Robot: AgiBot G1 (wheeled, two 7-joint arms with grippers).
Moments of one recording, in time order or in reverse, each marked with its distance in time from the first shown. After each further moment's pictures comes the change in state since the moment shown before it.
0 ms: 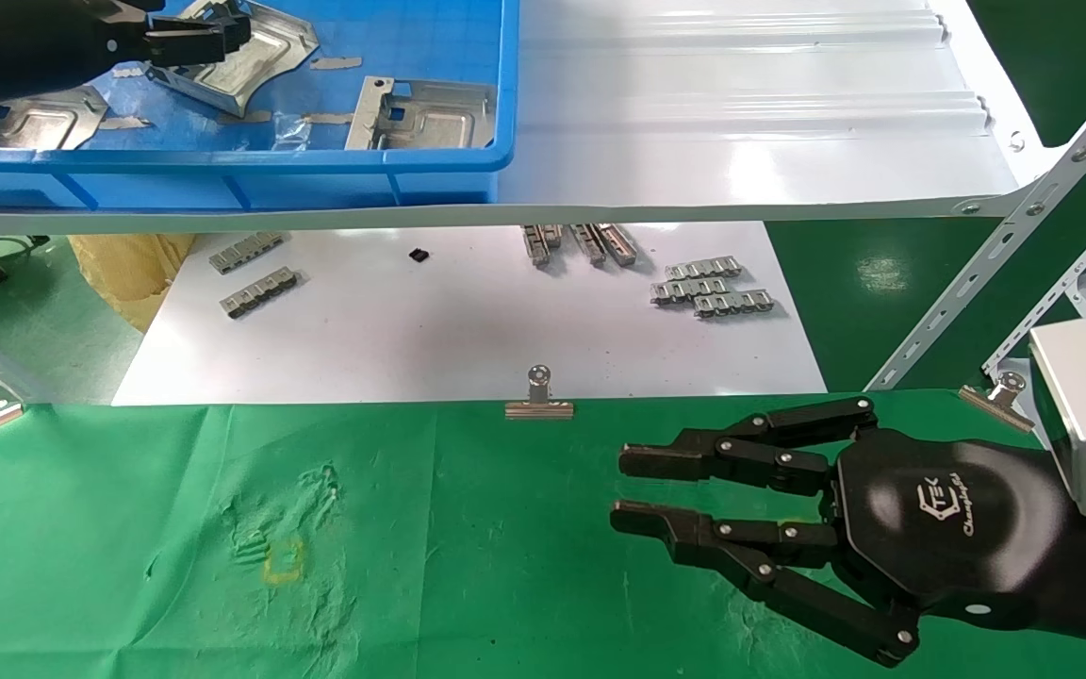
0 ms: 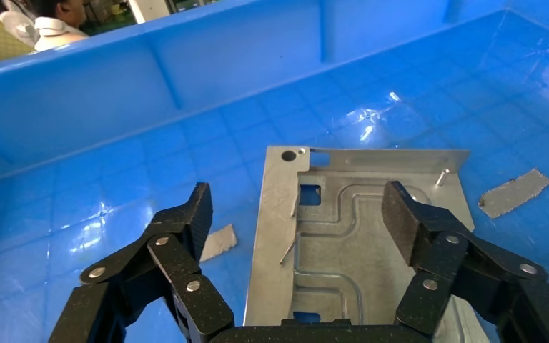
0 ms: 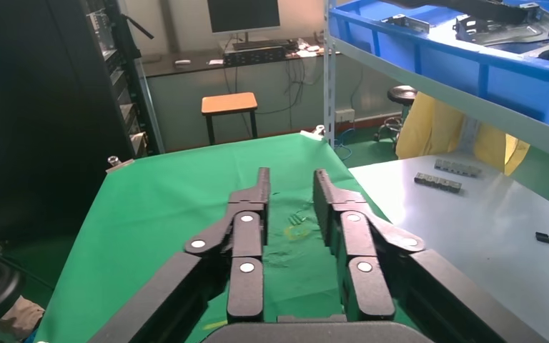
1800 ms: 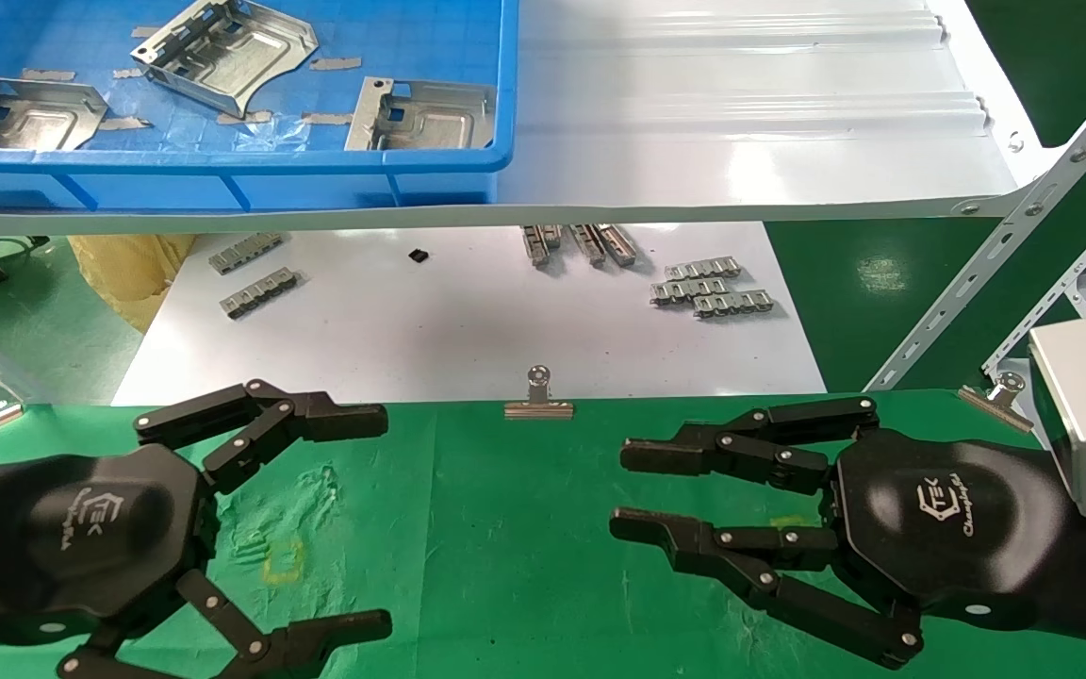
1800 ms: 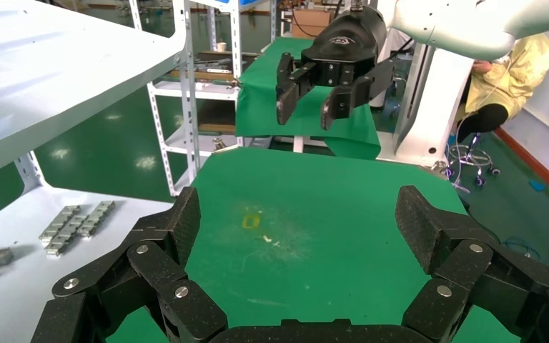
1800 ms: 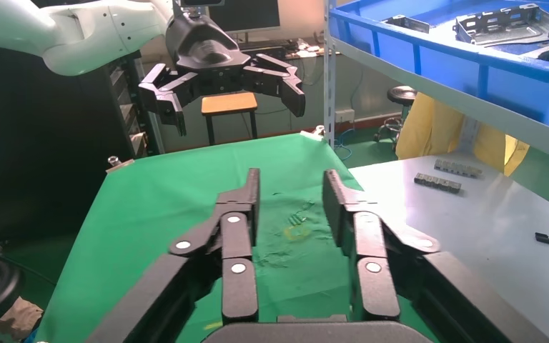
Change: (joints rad) left arm 0.960 -0.487 -0.227 -1.260 -0.616 0.672 -0.166; right arm 0.000 0.000 0.000 0.000 0.000 0.000 0.000
